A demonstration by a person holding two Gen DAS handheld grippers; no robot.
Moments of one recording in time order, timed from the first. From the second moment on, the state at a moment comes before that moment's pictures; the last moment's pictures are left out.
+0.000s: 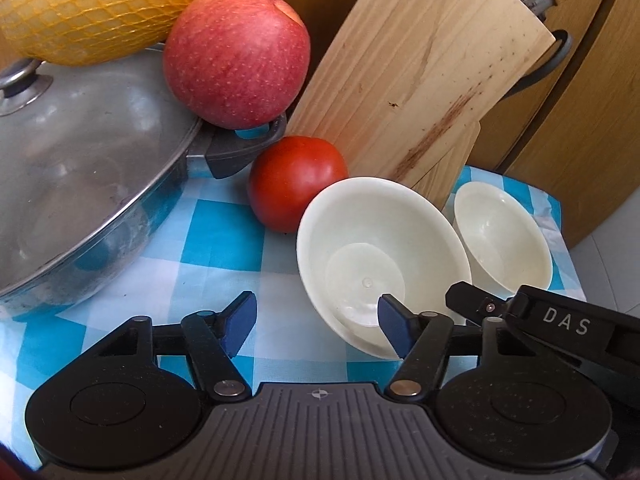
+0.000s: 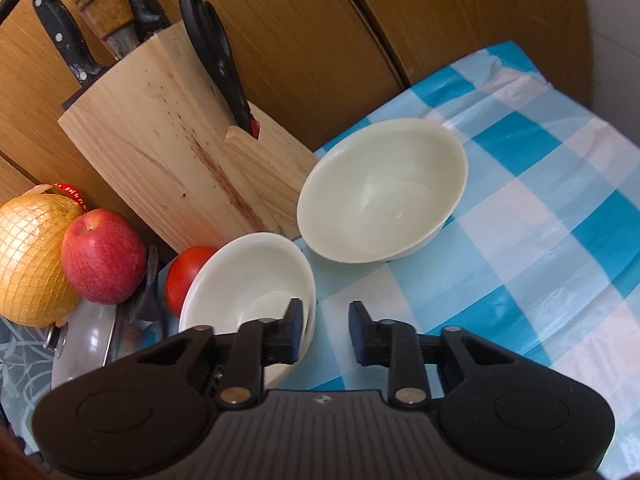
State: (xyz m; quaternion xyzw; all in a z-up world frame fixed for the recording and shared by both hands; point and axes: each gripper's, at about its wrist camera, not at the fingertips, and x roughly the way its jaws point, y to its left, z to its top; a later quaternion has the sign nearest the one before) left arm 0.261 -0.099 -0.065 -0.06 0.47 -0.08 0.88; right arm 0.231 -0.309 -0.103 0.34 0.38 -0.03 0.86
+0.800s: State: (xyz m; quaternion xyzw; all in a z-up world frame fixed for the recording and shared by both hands) left arm 0.256 -0.092 -0.067 -0.04 0.49 -0.09 0.86; right arm 0.231 -0.284 -0.103 0.33 0.41 0.01 0.85
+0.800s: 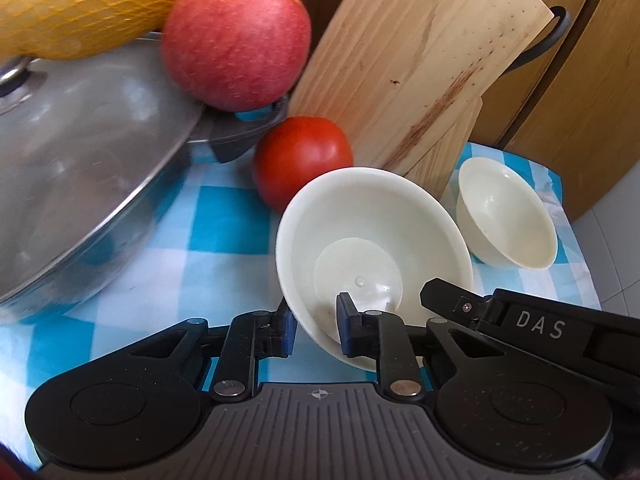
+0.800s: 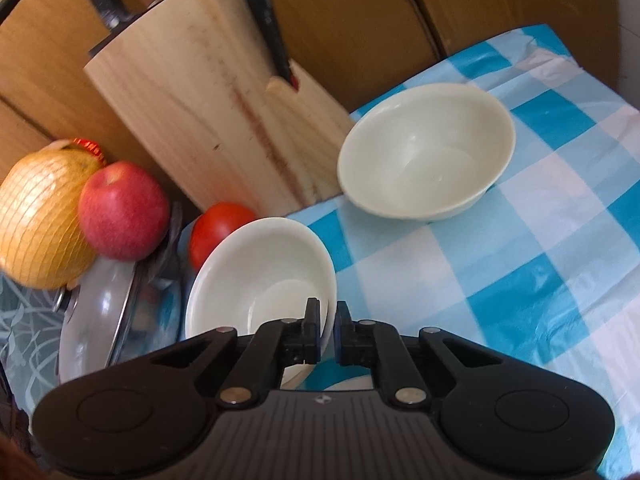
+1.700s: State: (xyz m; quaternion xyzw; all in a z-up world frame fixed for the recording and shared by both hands) left arm 0.240 -0.054 -0.063 -0.08 0.50 -0.05 0.86; right arm 0.234 -0.261 -0.097 0.30 0.41 0.03 0.86
